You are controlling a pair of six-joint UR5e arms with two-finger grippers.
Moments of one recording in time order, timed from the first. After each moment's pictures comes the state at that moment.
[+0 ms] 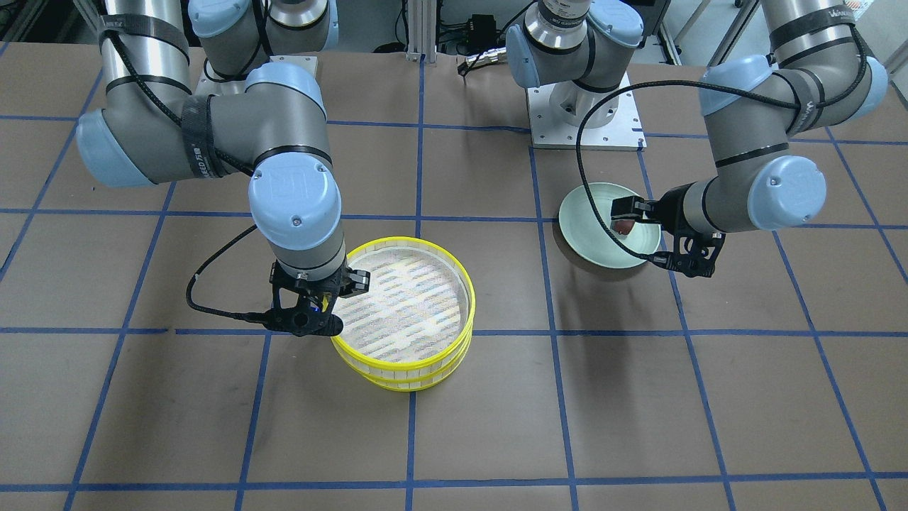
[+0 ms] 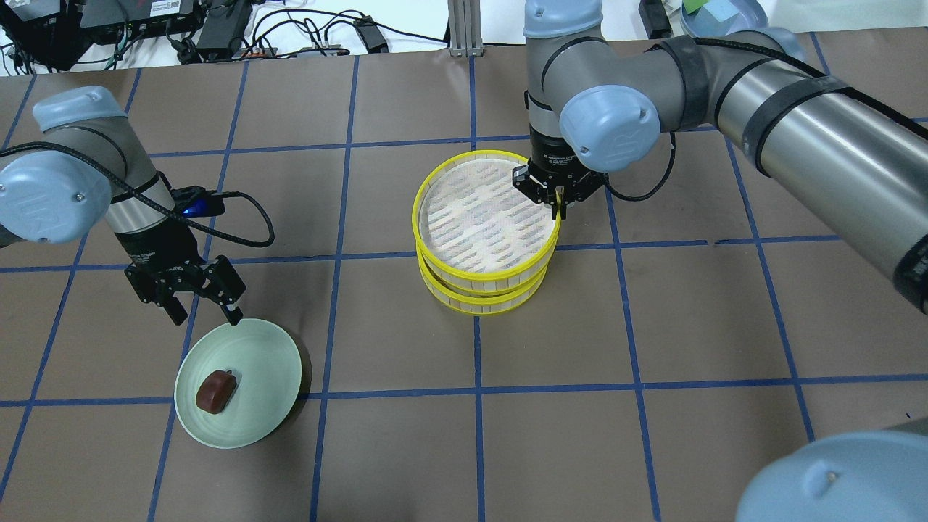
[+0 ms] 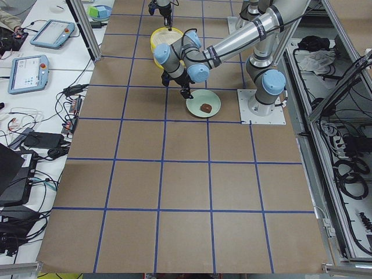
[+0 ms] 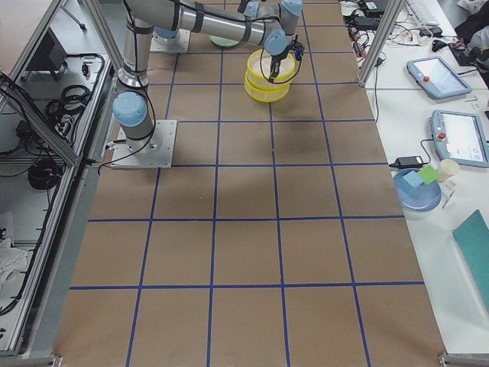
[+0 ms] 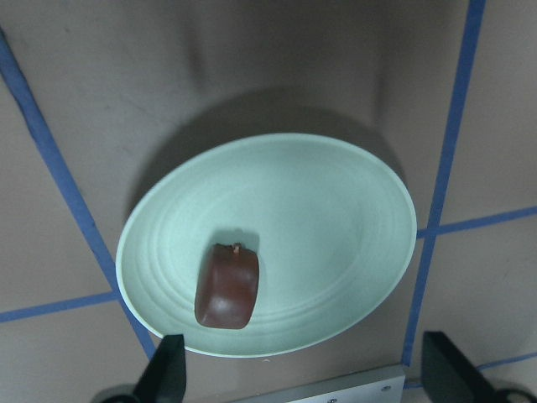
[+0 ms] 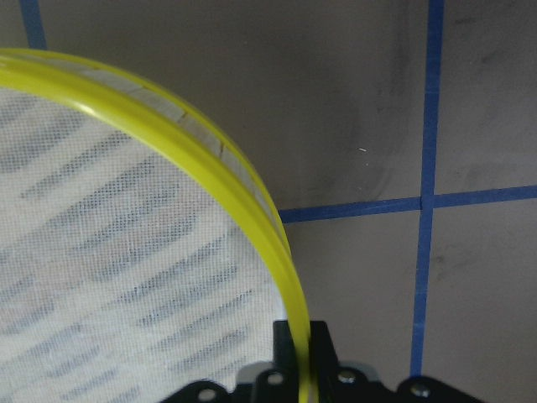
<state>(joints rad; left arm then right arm) -1.27 -1.74 -1.88 -1.61 1.62 0.43 1.79 -1.17 1.53 -1.76 -1.63 0.29</state>
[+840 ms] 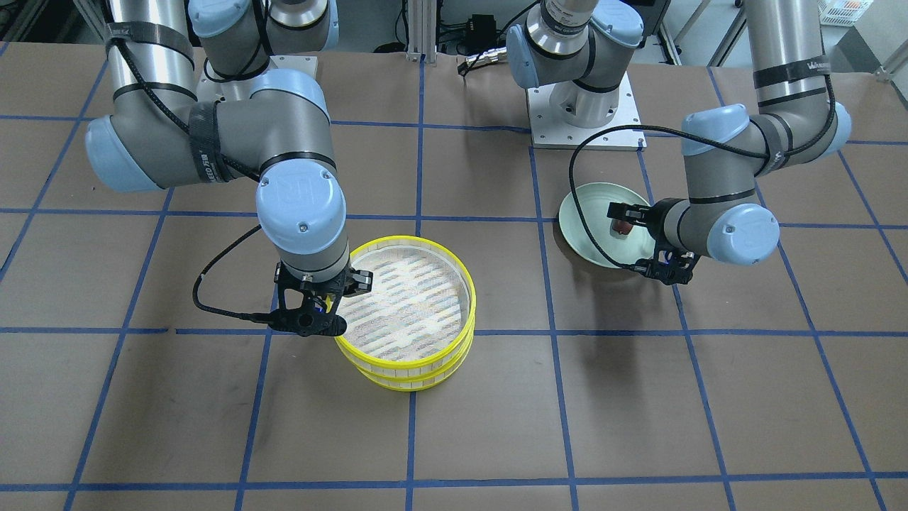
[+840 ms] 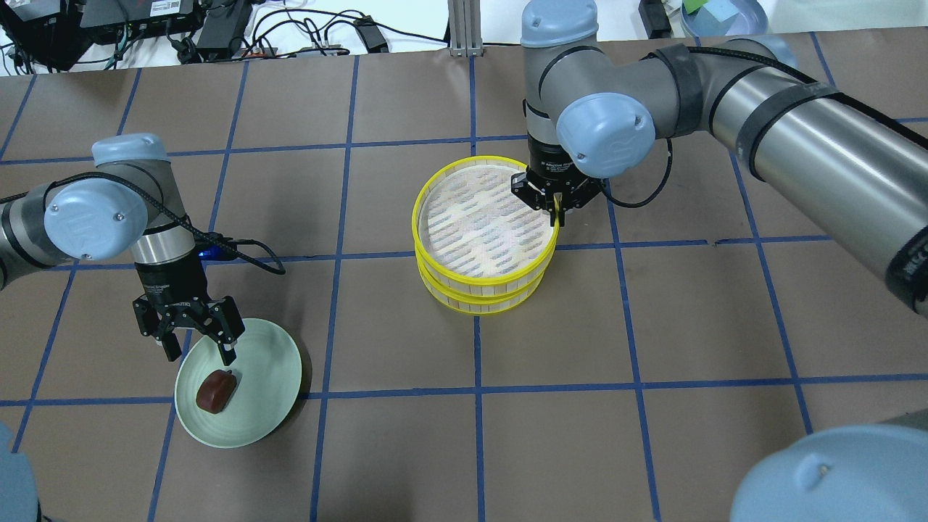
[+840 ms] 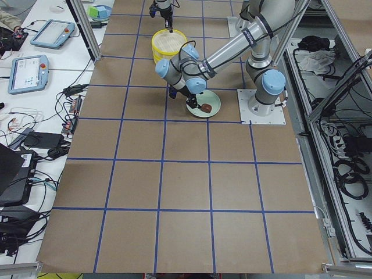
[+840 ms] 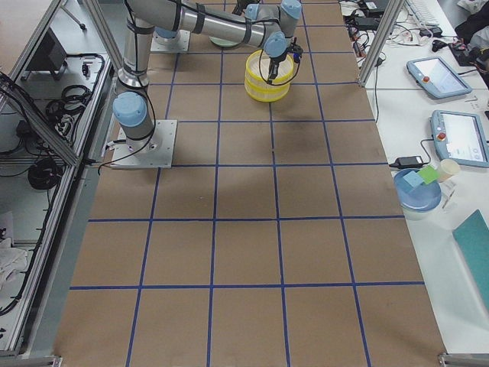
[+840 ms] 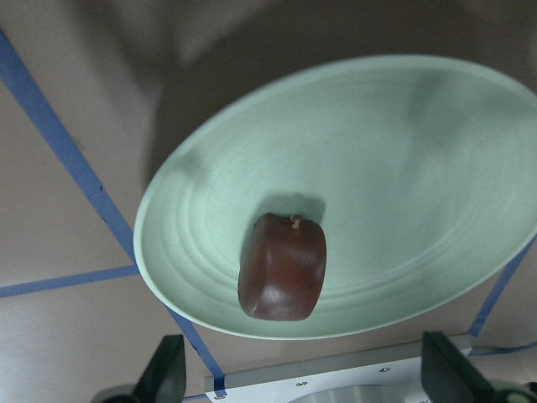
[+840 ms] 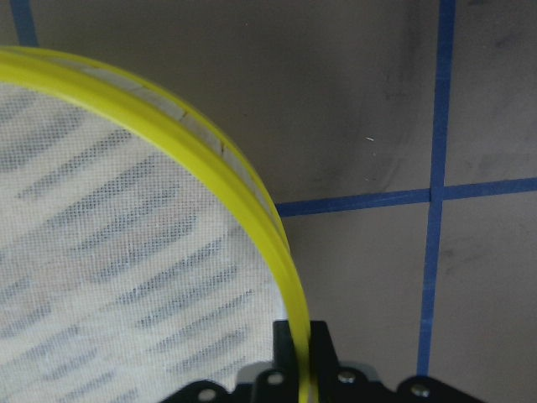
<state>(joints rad) -1.26 -1.85 -1.94 -1.59 1.76 0.39 1.79 -1.17 1.55 -1.77 -1.62 0.30</state>
